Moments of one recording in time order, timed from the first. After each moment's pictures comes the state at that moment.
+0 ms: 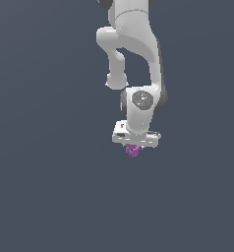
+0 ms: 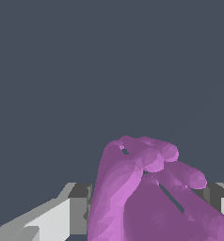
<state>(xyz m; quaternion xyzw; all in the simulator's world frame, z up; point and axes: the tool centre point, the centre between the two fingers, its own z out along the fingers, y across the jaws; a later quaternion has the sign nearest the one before) -0.004 0.078 0.067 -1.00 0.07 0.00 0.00</state>
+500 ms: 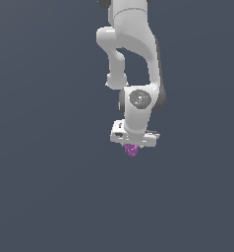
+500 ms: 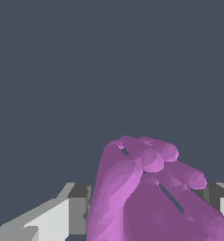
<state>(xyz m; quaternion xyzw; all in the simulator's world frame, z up) -0.003 0.070 0.071 -1.00 0.07 0.00 0.00</state>
